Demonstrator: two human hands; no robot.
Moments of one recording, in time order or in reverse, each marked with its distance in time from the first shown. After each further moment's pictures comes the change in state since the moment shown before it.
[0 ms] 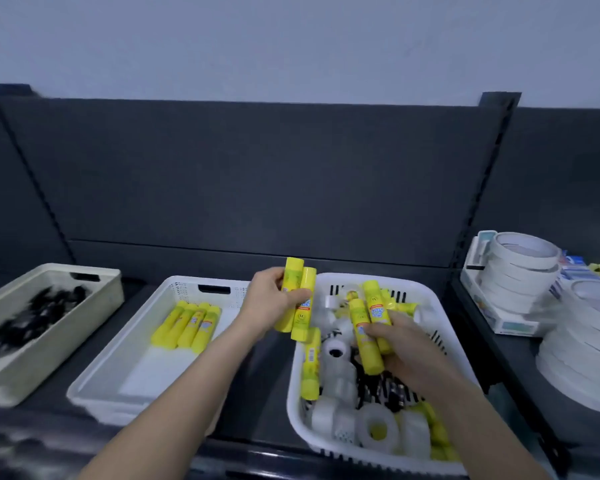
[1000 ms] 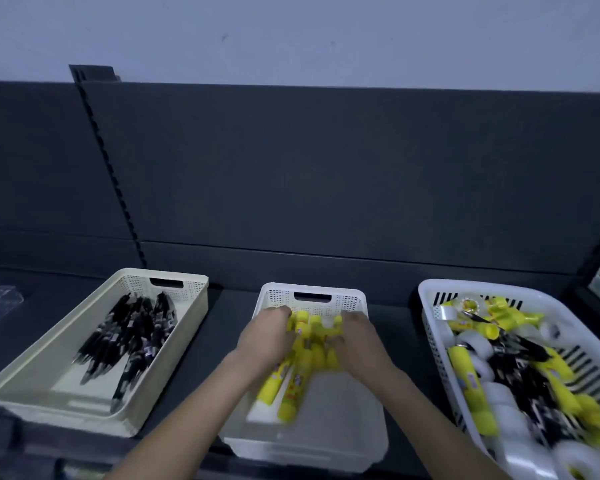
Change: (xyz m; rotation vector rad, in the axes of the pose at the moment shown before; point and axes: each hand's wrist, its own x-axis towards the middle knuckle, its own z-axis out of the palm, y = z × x) left_hand 0.042 -0.117 -0.181 0.926 -0.188 -0.049; right_hand 0.106 0.070 0.232 -1.235 0.158 -0.149
